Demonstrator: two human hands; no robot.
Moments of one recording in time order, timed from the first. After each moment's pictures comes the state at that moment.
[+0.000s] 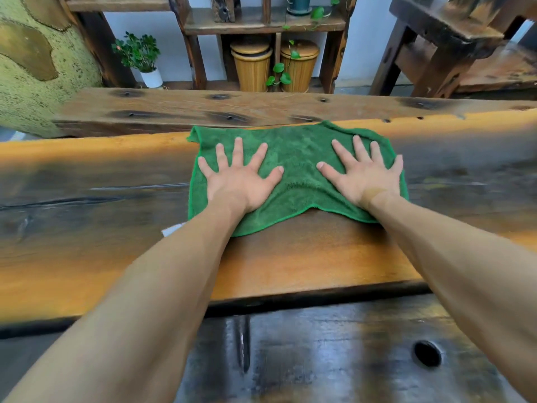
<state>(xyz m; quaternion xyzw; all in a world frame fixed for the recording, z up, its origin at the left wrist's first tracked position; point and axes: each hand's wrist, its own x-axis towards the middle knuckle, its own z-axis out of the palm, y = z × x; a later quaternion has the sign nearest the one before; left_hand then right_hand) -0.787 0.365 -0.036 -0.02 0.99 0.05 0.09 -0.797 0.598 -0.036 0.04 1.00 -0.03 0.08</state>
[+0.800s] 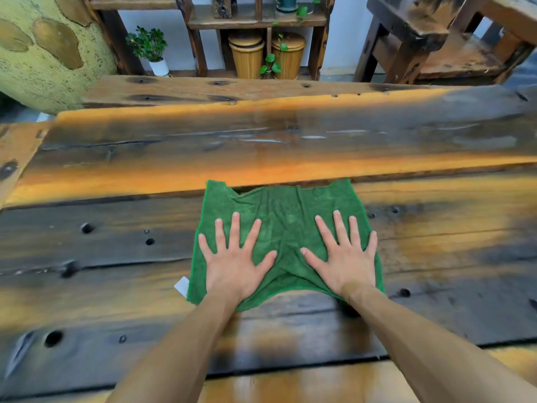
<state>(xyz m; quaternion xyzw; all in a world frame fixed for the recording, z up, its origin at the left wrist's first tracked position) -0.410 0.398 -0.031 -0.02 0.99 0.04 0.12 -0.417 0.624 -0.029 0.02 1.00 -0.01 0.10</state>
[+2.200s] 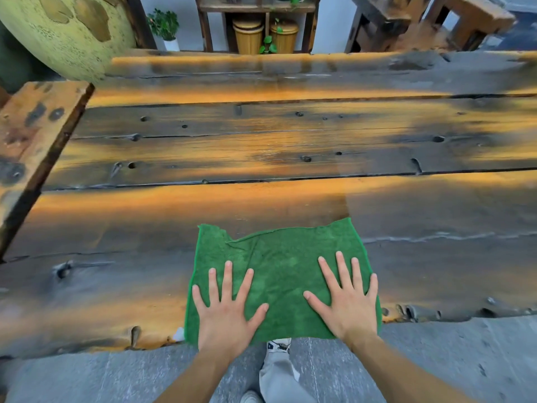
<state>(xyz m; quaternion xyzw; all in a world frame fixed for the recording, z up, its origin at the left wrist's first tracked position) 0.099 0.424 -0.036 0.00 0.99 0.04 0.11 0.071 0.681 -0.023 0.02 0.99 -0.03 0.10</state>
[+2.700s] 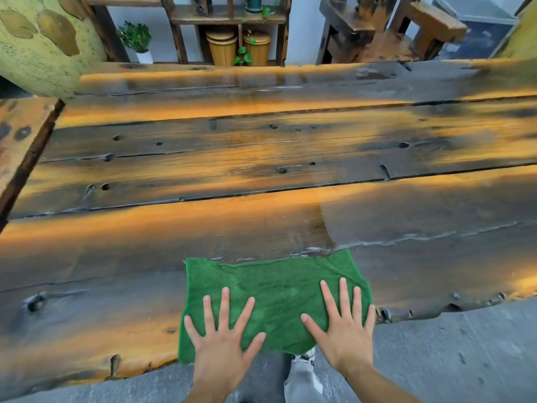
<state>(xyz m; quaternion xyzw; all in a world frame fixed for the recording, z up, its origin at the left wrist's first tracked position) 0.115 0.449 -0.033 0.04 0.99 0.05 0.13 0.109 0.700 -0.010 0.12 0.98 -0.08 0.17</state>
